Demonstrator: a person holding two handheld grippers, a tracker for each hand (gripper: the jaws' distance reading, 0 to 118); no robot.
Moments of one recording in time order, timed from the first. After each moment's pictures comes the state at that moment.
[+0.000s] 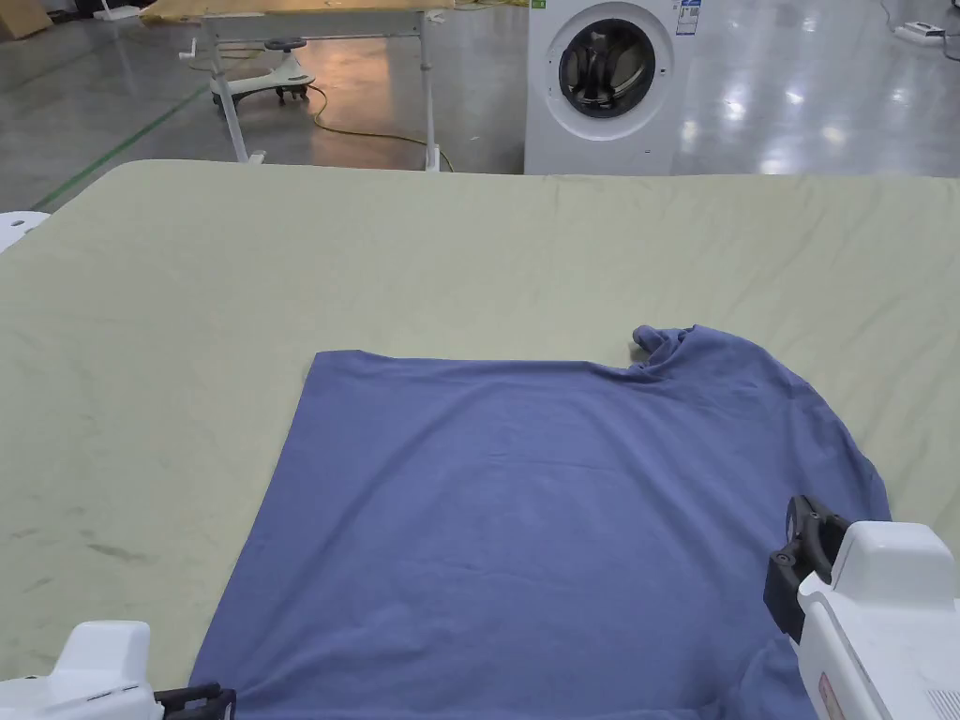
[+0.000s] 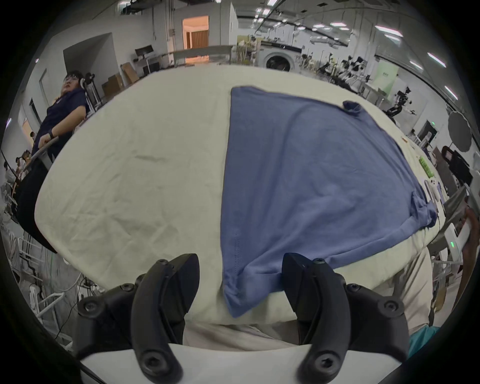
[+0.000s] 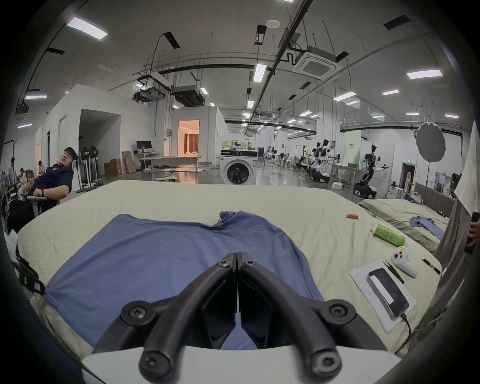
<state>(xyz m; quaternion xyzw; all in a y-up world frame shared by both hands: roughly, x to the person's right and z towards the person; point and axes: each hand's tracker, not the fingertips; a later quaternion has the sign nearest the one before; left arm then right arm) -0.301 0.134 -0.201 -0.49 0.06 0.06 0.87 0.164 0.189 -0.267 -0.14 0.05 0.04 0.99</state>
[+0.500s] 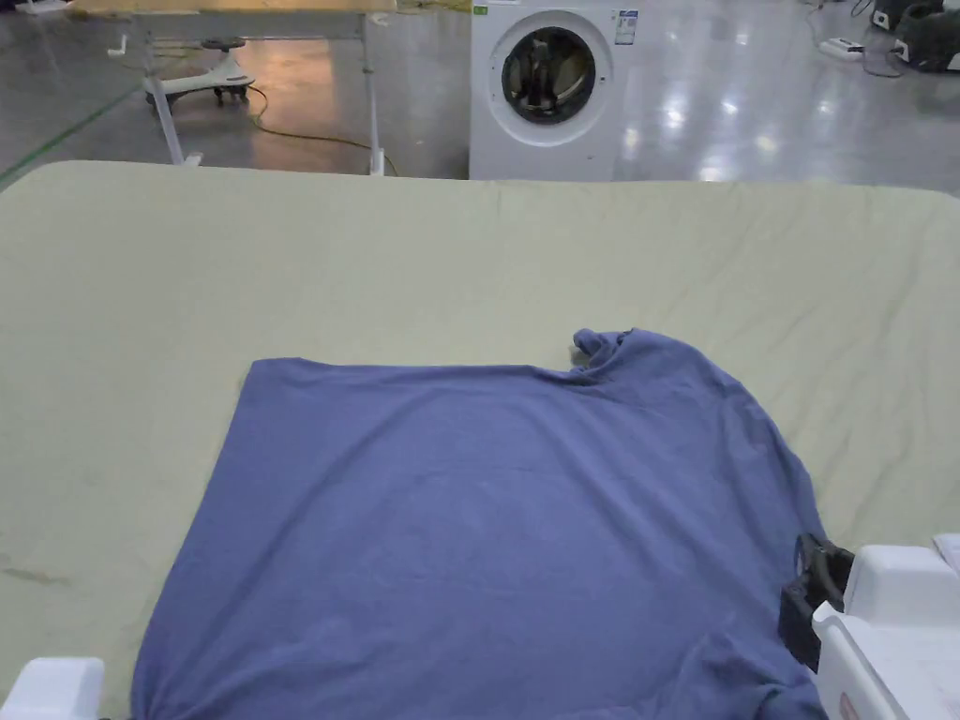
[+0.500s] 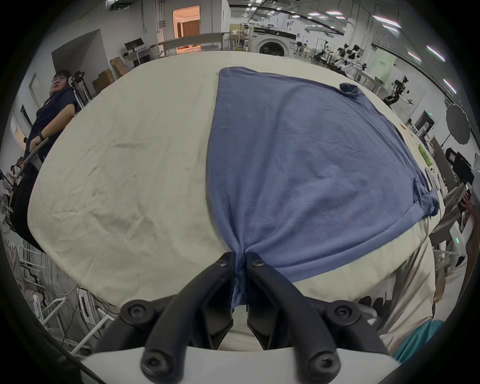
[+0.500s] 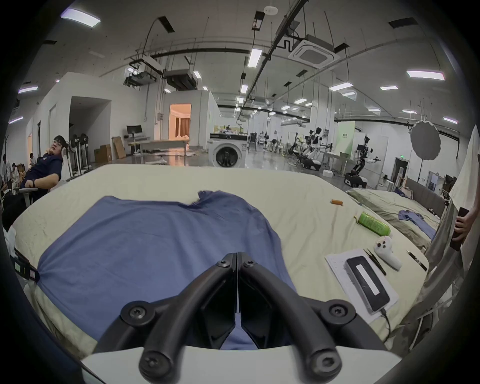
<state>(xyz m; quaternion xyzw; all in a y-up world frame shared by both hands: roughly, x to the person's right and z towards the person) -0.292 0.123 -0.204 -0.51 0.03 0.05 0.86 0.221 0.185 -0.262 -0.20 0.01 0.06 0.98</state>
